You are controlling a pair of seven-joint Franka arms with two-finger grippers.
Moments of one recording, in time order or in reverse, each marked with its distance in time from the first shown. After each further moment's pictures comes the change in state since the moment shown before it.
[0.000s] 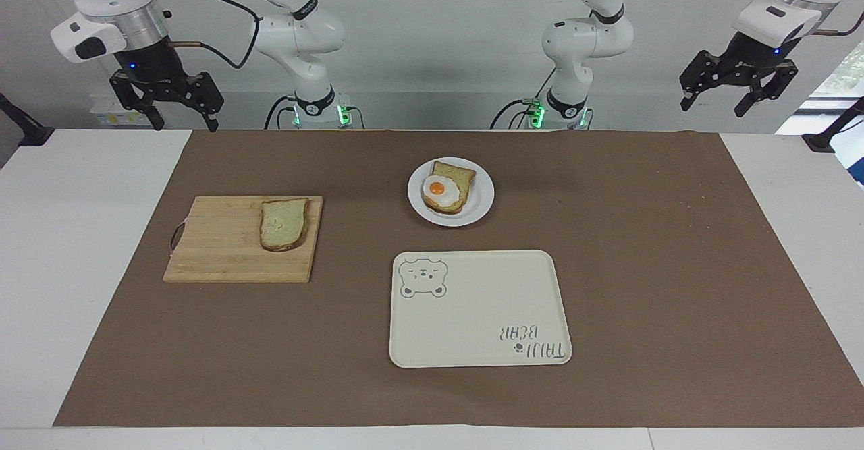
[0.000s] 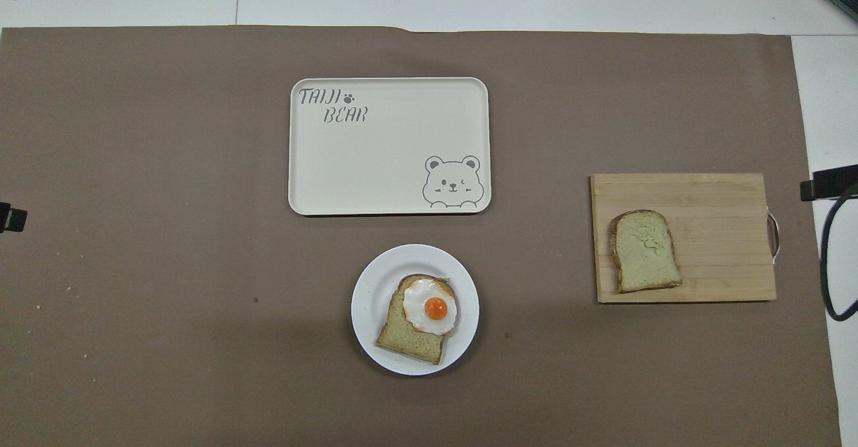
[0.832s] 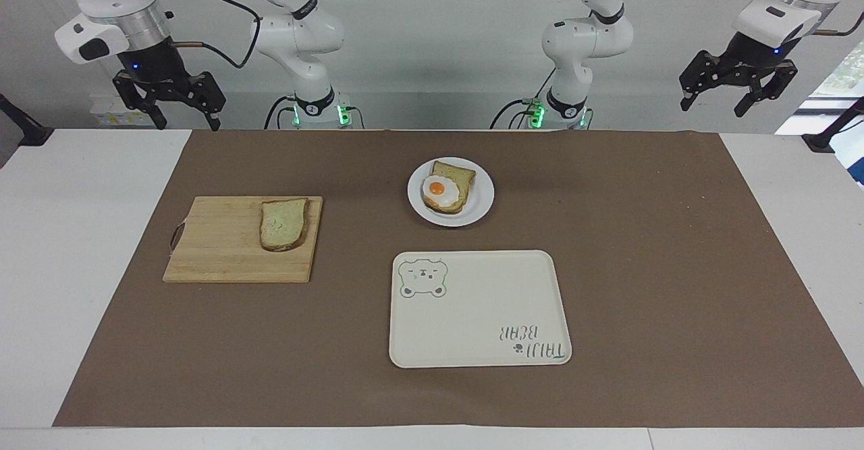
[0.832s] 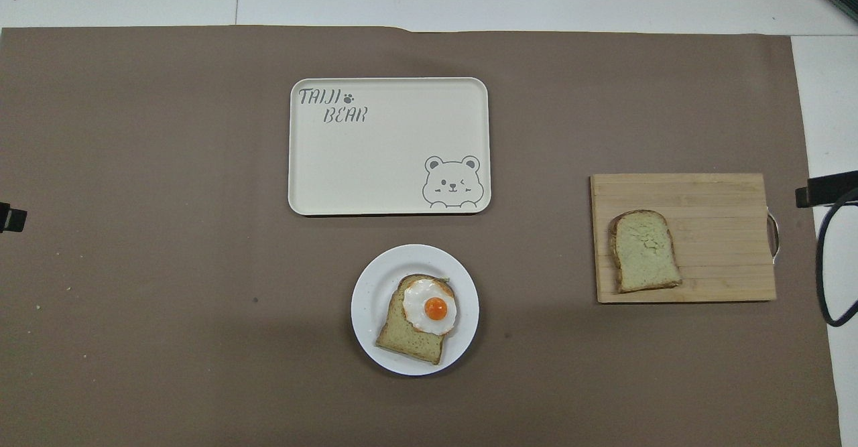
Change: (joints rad) left arm 0.000 0.000 0.000 0.000 0.000 0.000 0.000; right arm 0.000 -0.012 0.001 -0.025 0.001 0.000 0.000
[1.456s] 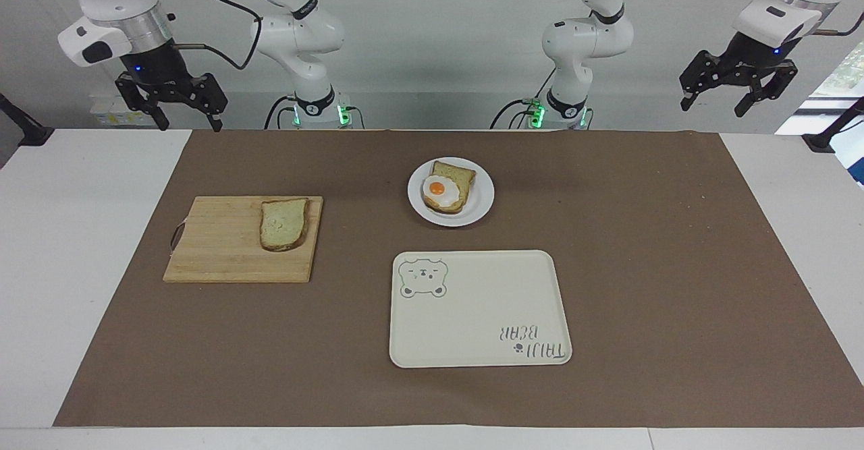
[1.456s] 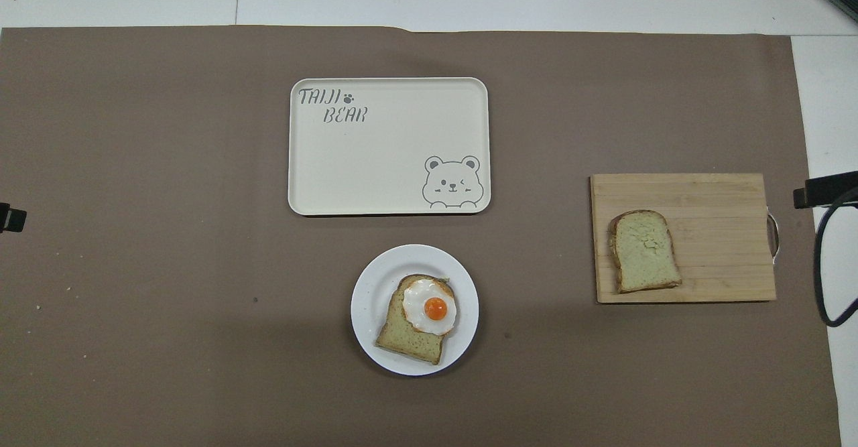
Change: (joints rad) left arm 0.000 0.000 0.000 0.000 0.000 0.000 0.000; right arm 0.000 0.000 0.000 -0.004 0.001 0.000 0.000
